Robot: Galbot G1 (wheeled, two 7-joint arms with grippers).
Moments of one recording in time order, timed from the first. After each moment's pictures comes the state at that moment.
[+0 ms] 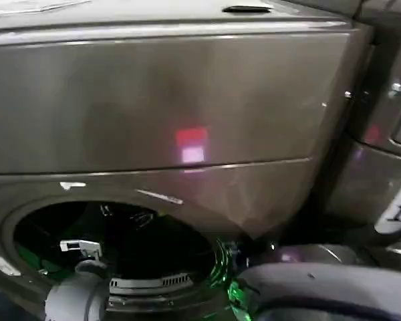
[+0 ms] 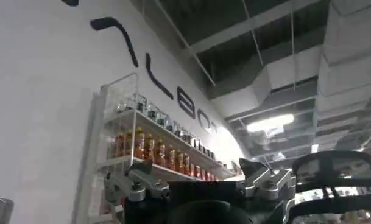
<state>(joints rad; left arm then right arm) 1.26 -1.38 -0.56 -2.22 -0.03 0.56 0.09 -1.81 0.76 2.49 1.68 0.85 -0.34 -0.04</state>
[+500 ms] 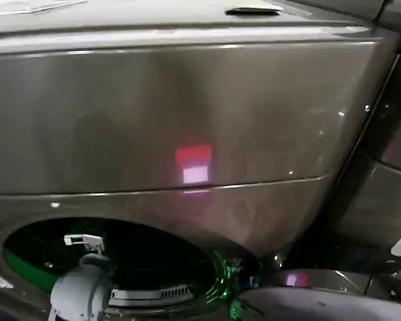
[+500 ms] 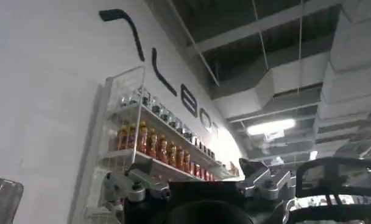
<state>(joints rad) 0.95 -1.39 -0.49 -1.88 -0.06 0.50 0.07 -1.83 0.76 2.53 1.67 0.81 -0.34 -0.08</state>
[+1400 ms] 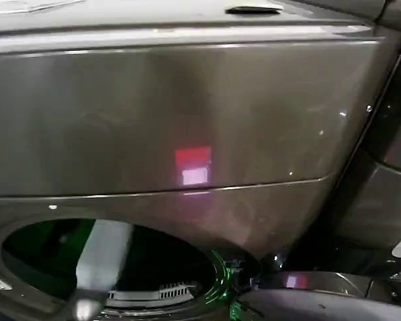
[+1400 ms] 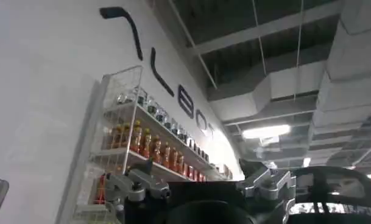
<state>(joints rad) 0.23 -1.33 -0.17 -0.89 0.27 0.33 0.61 -1.83 0.77 2.53 1.66 0.80 -0.35 -0.09</state>
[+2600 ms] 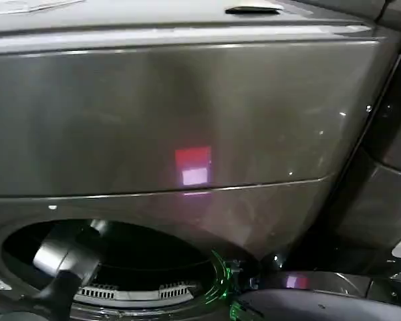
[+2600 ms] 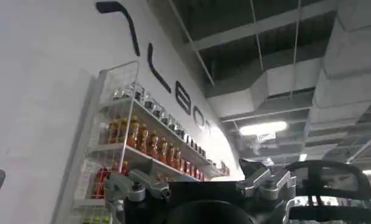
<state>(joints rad) -0.08 -1.41 0.10 -0.34 0.90 -0.07 1.03 -1.82 0.79 2.53 1.67 0.80 -0.34 -0.09</state>
